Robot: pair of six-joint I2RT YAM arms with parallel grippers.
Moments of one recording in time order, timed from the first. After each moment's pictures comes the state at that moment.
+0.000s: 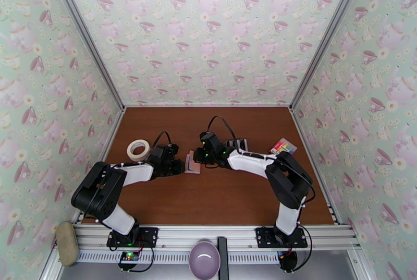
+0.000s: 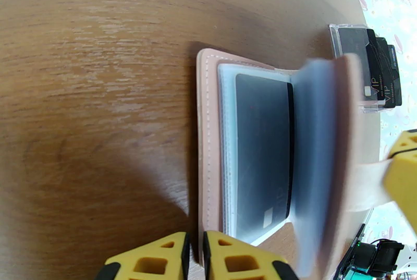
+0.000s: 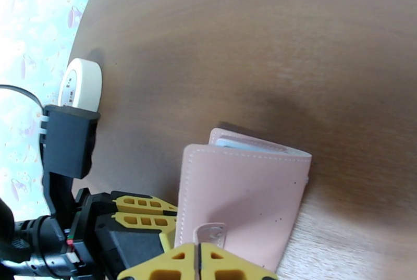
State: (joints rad) left arm -0.36 1.62 0.62 0.06 0.41 -0.52; right arm 0.80 1.86 1.16 -0.08 -0.19 0.77
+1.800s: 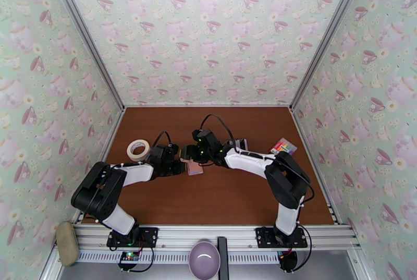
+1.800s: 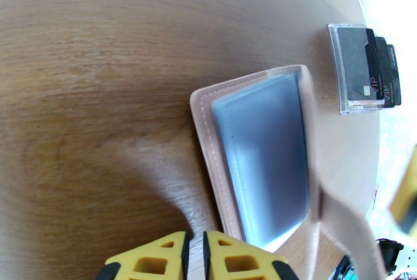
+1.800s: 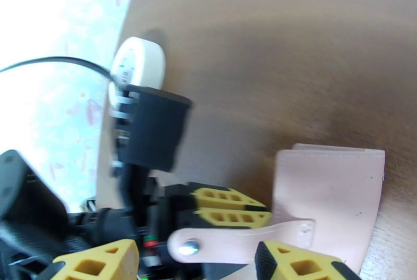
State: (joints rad) left arm -0.36 1.61 0.62 0.06 0.40 -0.52; right arm 0.82 1.83 1.22 -0.05 -0.32 0.83
